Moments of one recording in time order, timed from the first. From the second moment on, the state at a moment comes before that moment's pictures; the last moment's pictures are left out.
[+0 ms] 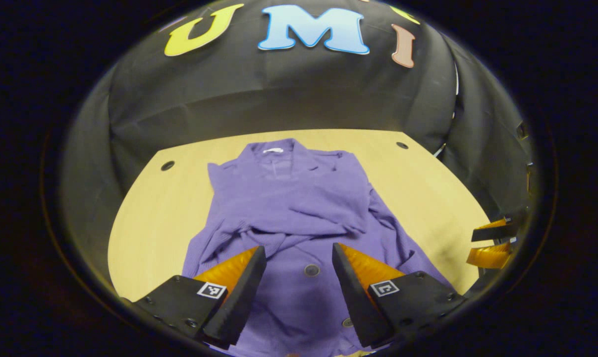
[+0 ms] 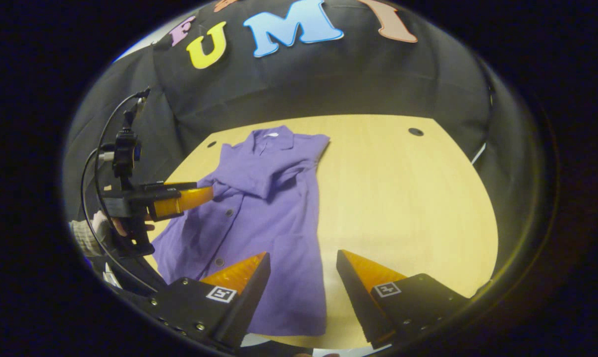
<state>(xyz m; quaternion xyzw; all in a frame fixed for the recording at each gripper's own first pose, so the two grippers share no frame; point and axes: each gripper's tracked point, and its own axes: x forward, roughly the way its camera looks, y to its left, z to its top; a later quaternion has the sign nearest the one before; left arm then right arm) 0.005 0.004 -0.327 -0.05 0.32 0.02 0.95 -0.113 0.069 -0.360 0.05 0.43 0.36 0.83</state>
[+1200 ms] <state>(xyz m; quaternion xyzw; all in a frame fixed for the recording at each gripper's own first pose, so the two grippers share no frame) -0.164 0.075 -0.437 -0.03 0.44 0.08 0.89 -0.175 0.084 -0.443 -0.07 0.50 0.38 0.77</state>
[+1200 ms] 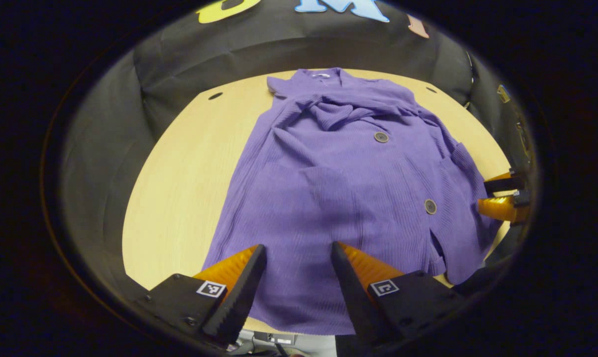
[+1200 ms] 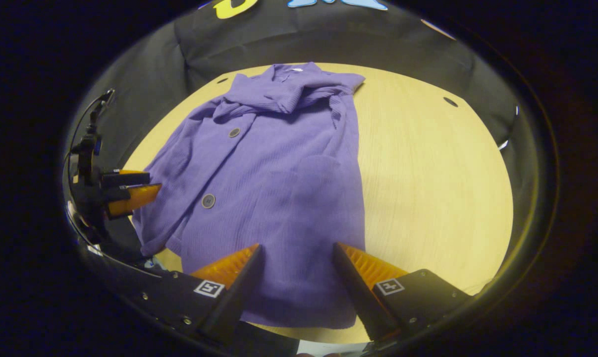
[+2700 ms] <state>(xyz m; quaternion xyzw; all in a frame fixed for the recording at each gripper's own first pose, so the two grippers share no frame) -0.065 0.083 -0.368 -0.10 0.35 0.10 0.92 -0.067 0.140 -0.366 0.07 0.47 0.36 0.80</state>
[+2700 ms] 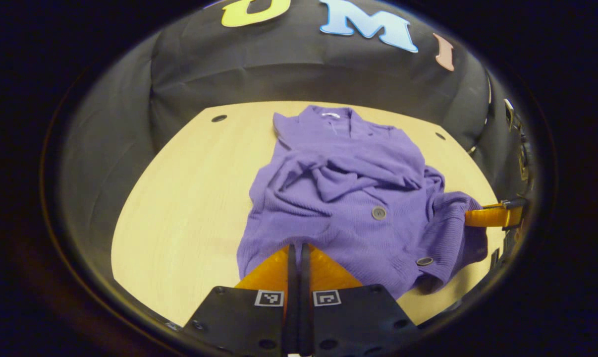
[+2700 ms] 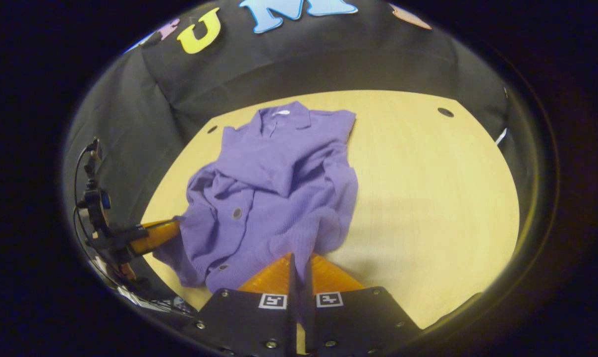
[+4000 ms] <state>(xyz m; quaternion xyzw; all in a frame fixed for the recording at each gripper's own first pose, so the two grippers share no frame) 0.261 0.154 -0.318 -0.12 0.23 0.09 0.96 0.237 0.215 -0.380 0.23 0.37 0.27 0.86</state>
